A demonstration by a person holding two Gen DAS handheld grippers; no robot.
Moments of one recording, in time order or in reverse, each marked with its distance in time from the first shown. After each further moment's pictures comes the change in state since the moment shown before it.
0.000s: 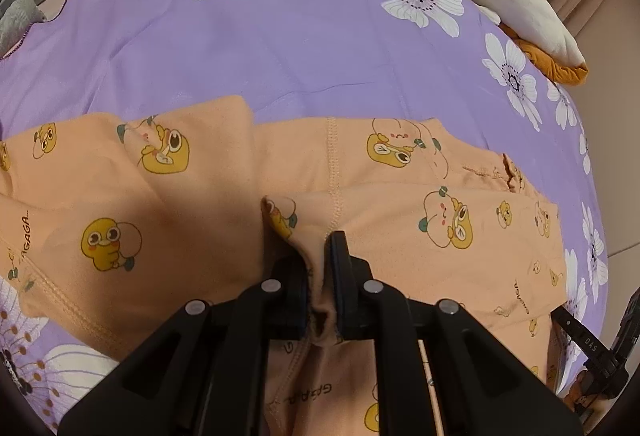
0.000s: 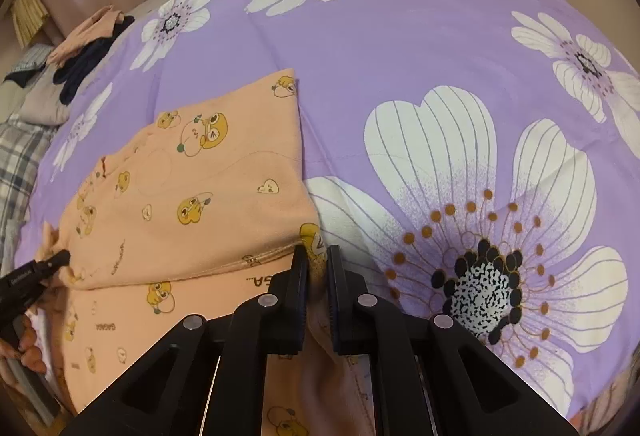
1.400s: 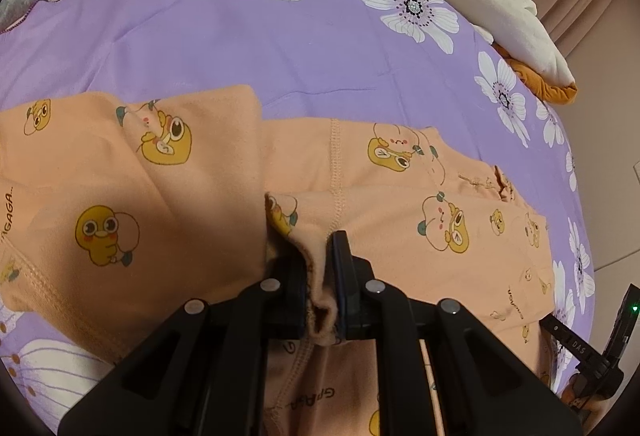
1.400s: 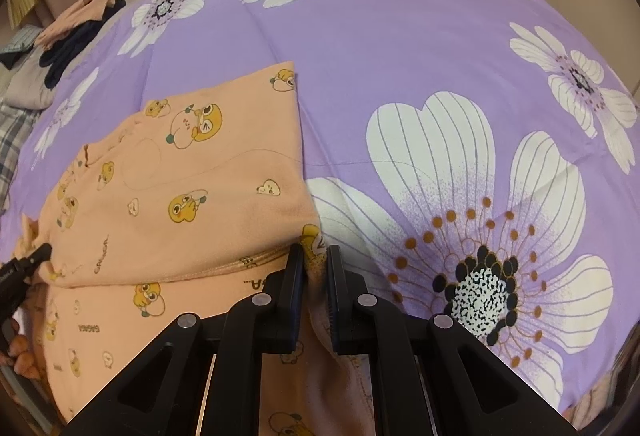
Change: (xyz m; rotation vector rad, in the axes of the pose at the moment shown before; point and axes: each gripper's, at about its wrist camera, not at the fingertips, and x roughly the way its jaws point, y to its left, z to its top) left arm 0.003 0.009 -0.009 -0.052 -0.058 -0.067; right arm 0.007 0.020 0.003 -0.044 0.017 -0.108
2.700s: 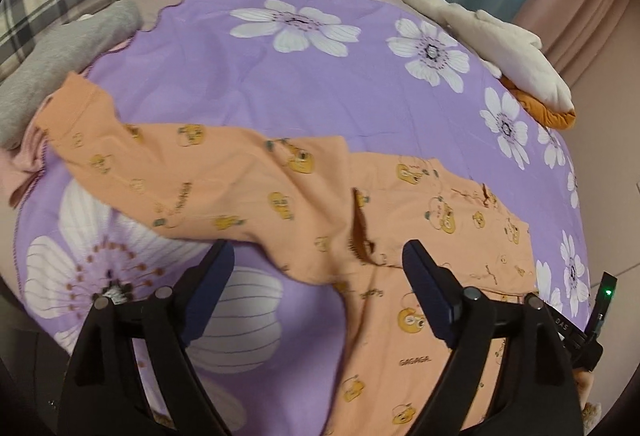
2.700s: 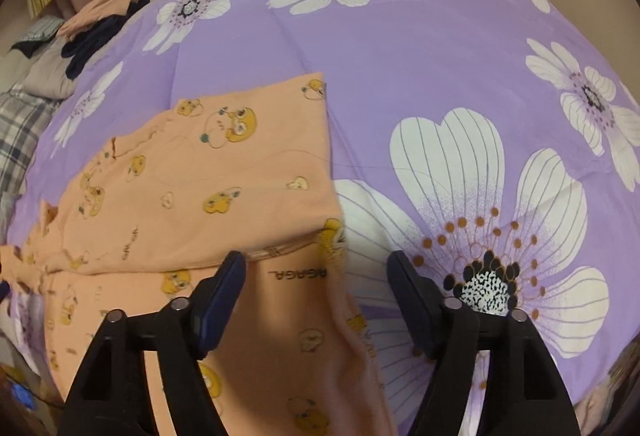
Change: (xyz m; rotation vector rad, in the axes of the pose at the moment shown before) left arm -0.122 0.033 -0.009 -0.044 -0.071 0.096; right arm -0.017 0.009 -0.002 -0.050 -0.012 0.053
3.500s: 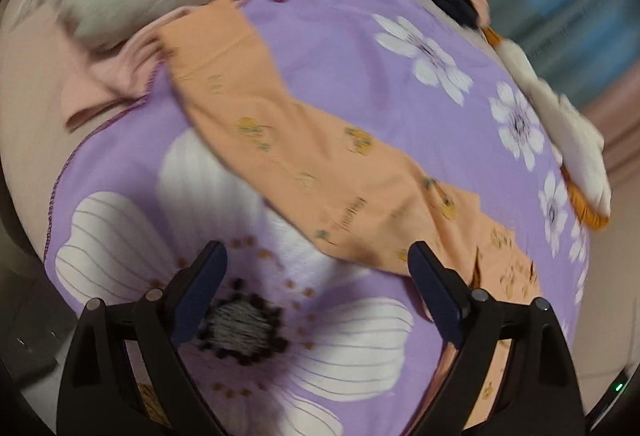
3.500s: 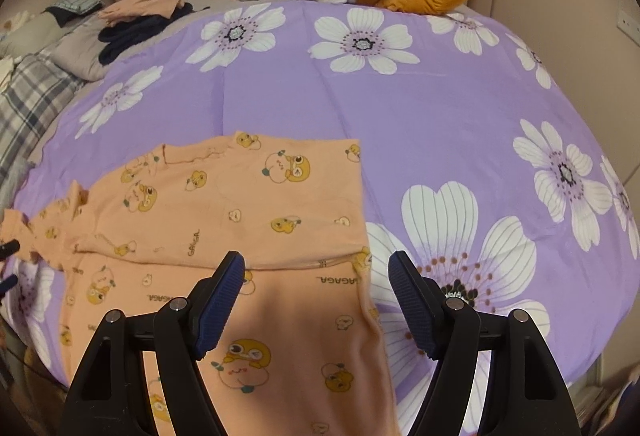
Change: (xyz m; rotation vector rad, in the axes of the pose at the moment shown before) left arm -0.005 0.122 0.000 -0.371 -0.032 0.075; right arm -0.059 0.037 0.002 -0.158 -0.120 -0.050
